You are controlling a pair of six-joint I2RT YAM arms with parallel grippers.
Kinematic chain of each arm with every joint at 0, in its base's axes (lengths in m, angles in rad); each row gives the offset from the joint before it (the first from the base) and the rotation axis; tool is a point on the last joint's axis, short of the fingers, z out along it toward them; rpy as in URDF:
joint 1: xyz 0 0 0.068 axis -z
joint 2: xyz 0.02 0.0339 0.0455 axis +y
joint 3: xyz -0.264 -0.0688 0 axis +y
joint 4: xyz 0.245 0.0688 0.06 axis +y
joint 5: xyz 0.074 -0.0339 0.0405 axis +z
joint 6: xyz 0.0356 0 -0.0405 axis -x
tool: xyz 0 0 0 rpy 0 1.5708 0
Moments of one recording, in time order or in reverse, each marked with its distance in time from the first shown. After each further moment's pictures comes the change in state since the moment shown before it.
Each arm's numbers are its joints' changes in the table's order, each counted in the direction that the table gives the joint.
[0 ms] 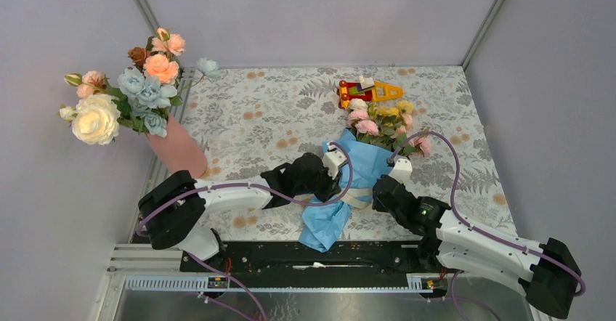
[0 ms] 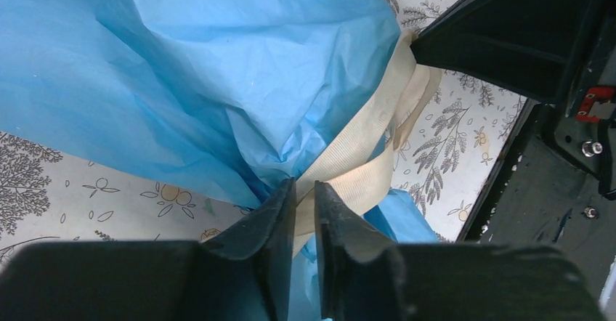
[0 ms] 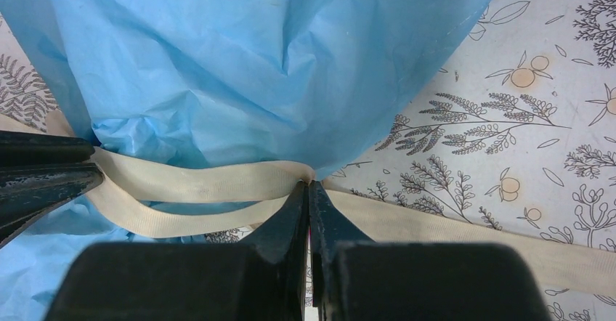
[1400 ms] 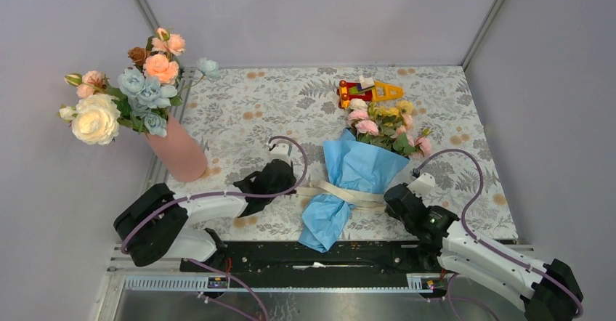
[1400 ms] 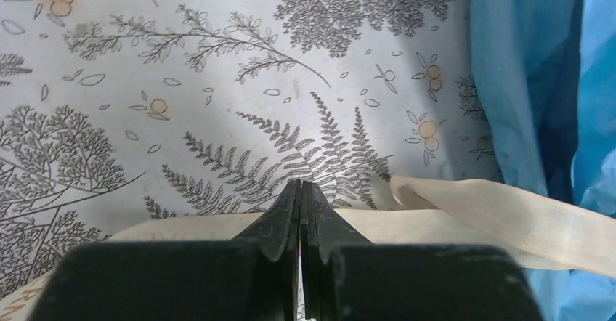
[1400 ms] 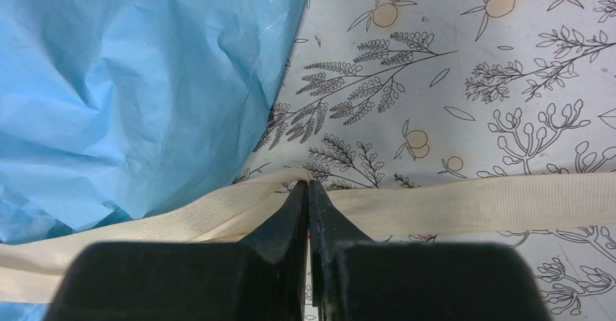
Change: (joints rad) left arm -0.167 -0.168 0.285 -0.009 0.410 0.397; right arm 0.106 -0.144 0.138 0.109 -0.057 -0.269
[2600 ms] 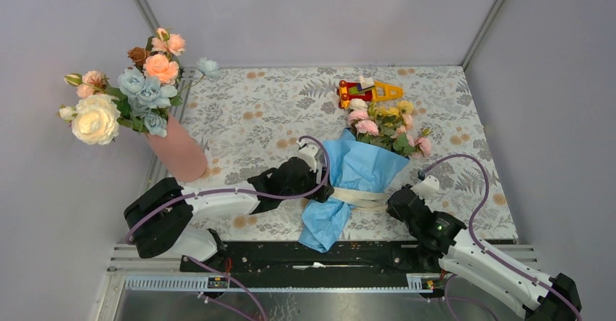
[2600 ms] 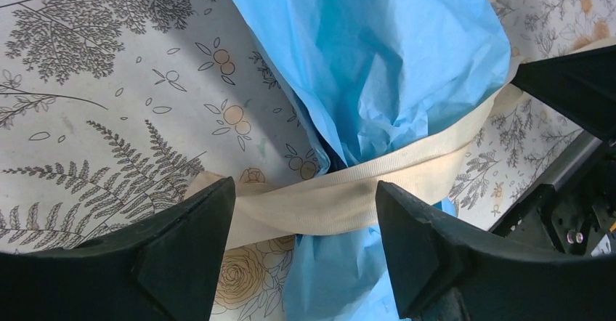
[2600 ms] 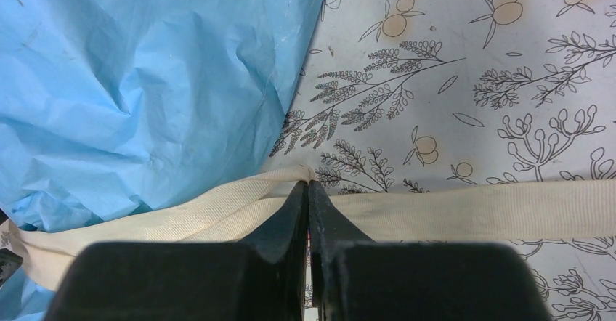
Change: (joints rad) left arm 0.112 0.065 -0.143 0.006 -0.245 -0.053; right arm 0.004 -0.151 0.051 0.001 -0.004 -0.010
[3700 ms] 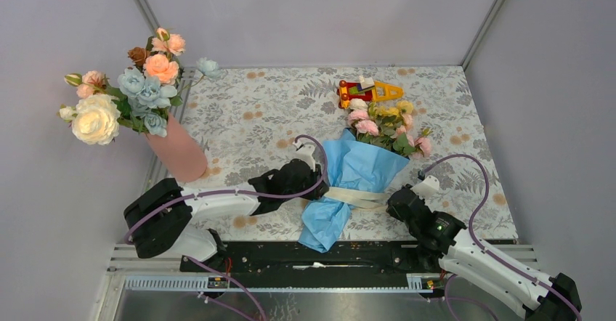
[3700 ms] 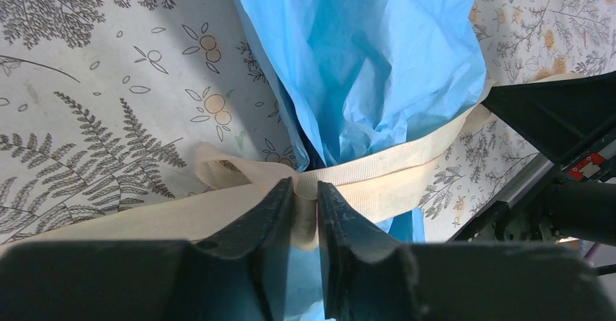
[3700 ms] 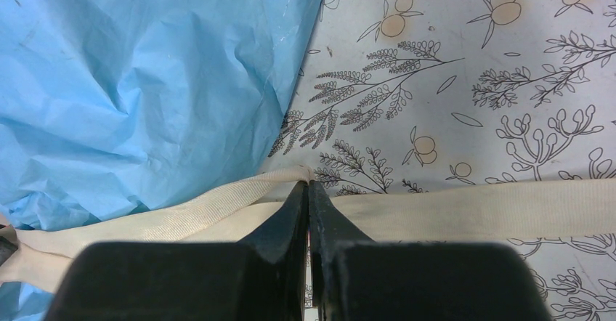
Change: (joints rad) left arm 0.033 -0.002 -0.008 0.011 0.045 0.162; right arm 0.000 0.002 0.001 0.000 -0.002 0.000
